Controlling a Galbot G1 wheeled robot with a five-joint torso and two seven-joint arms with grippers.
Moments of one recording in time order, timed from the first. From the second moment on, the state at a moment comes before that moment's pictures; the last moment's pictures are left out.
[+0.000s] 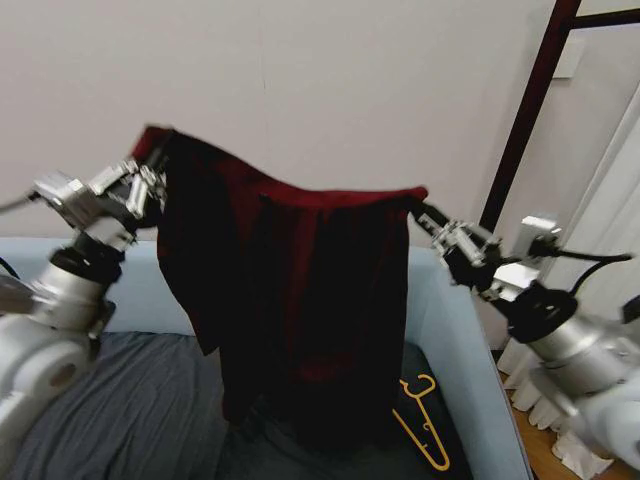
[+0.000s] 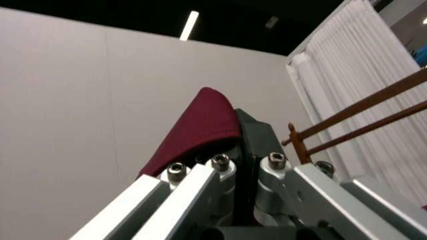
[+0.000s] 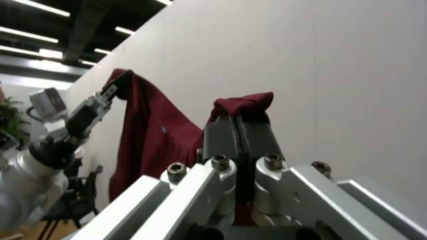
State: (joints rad) left arm 0.92 -0.50 -0.72 -2.25 -1.04 -0.28 0.03; right arm -0.94 0.46 0.59 2.50 1.39 0.00 0.04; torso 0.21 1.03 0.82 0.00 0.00
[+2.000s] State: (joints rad) left arm 1.03 -1.13 -0.12 -1.46 -0.48 -0.23 0.02; right arm -0.87 1.17 -0.10 1.28 0.59 0.07 0.04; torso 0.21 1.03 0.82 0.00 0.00
